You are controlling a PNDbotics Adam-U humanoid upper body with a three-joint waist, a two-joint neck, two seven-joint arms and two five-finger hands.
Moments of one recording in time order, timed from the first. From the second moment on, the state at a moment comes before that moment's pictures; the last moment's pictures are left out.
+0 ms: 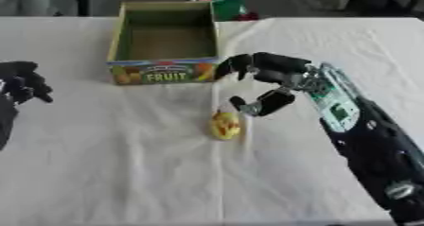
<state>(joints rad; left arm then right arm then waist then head) -0.20 0.30 0.03 -1.79 0.16 -0.09 -0.13 -0.77 -0.39 0.33 -1.21 0.54 -0.61 0.54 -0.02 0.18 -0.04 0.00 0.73</state>
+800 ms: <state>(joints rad) -0.20 0.30 0.03 -1.79 0.16 -0.09 -0.13 -0.74 -0.38 0.38 -1.24 0.62 -0.63 0.53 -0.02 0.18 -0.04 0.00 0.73</state>
